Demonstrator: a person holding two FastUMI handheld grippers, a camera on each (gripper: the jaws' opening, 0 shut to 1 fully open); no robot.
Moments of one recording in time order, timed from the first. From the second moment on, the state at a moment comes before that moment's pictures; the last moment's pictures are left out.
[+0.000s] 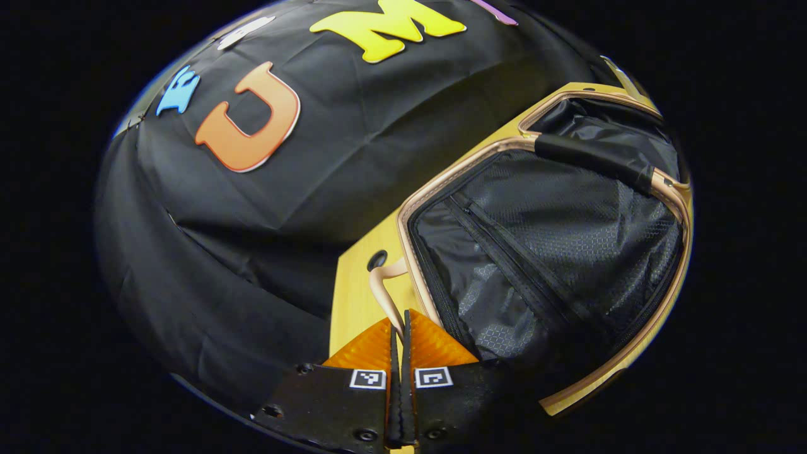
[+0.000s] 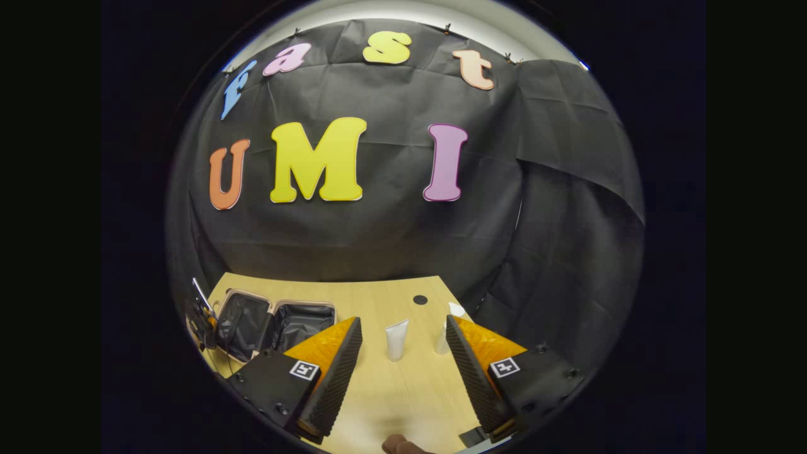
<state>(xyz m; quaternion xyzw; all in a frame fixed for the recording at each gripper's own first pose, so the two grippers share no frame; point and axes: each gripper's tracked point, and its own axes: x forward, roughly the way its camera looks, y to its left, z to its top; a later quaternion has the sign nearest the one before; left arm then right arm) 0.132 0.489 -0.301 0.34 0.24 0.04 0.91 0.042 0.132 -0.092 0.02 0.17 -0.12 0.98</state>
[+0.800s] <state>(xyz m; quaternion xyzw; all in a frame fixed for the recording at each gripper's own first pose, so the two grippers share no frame) 0.086 0.370 -0.229 0.28 0.20 0.04 0.94 0.060 0.068 -0.114 0.01 0.15 -0.07 0.99</state>
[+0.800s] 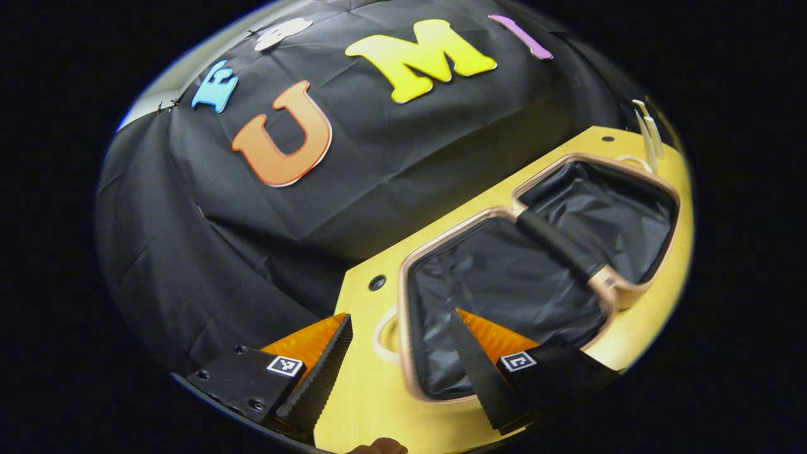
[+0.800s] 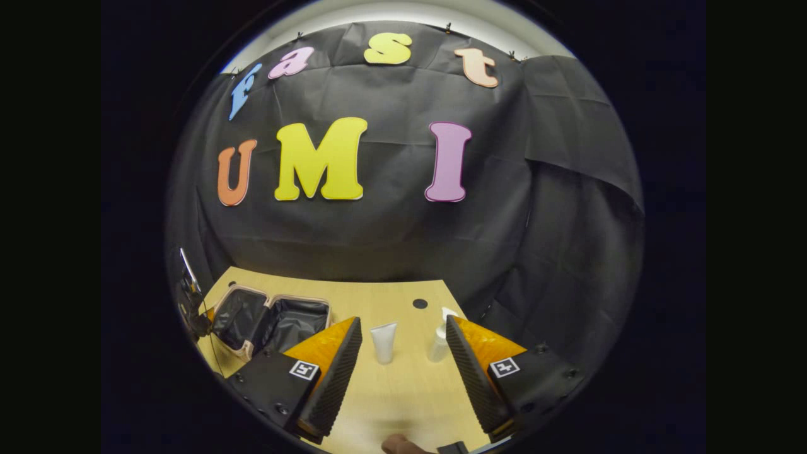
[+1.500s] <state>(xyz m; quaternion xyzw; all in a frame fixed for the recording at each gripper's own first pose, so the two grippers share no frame) 0.109 -0.009 -0.261 0.17 0.20 -0.16 0.95 0.089 -0.093 -0.167 -0.02 0.18 -0.07 0.98</state>
